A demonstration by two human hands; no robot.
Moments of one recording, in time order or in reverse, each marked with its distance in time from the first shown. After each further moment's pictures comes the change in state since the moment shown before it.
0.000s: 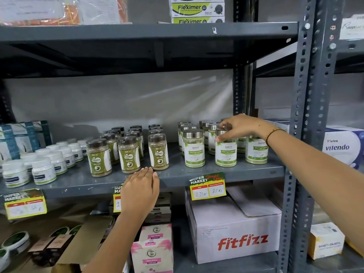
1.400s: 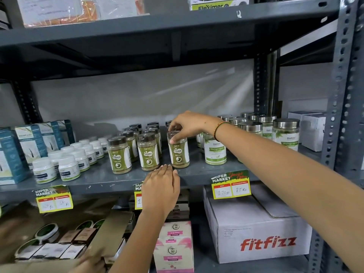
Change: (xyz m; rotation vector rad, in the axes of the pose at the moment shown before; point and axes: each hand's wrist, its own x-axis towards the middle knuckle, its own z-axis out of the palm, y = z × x) left_hand 0.002 -0.003 0.002 -0.024 -0.004 0.016; right_hand 0.058 -0.172 0.016 0.047 0.020 -0.426
